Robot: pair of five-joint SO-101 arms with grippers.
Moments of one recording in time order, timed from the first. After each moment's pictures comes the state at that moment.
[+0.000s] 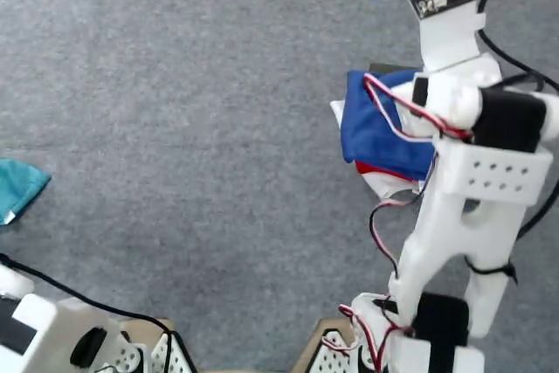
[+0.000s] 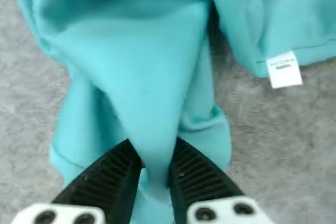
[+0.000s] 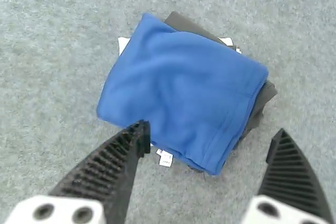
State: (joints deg) left arm -71.4 -5.1 30.7 55.6 -30.2; right arm 8.4 -17.6 -21.5 101.0 25.4
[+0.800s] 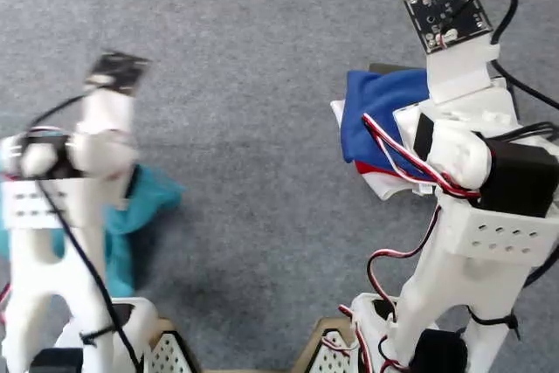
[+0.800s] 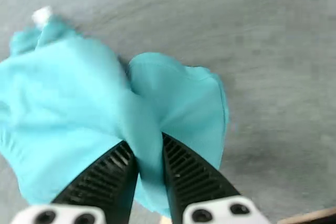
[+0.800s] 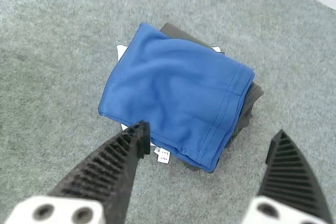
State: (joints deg) left arm -2.5 -35.2 16.4 97.7 -18.9; right arm 8.4 -27.8 -16.7 101.1 25.4
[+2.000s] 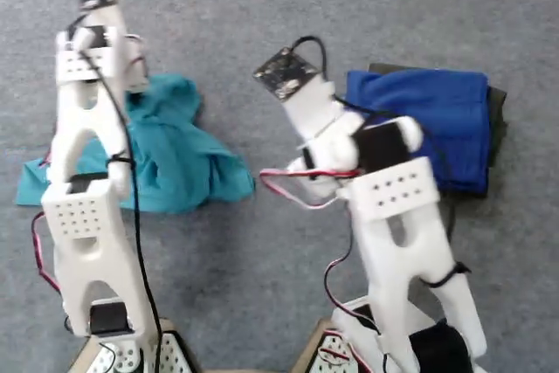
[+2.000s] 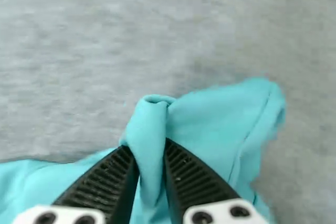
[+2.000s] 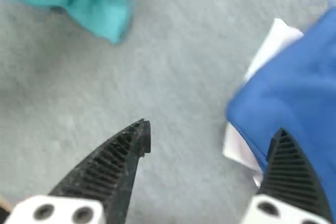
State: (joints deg) left arm -14.4 39.5 -44.3 83.3 7.8; right arm -20.3 -27.2 18.2 86.8 19.9
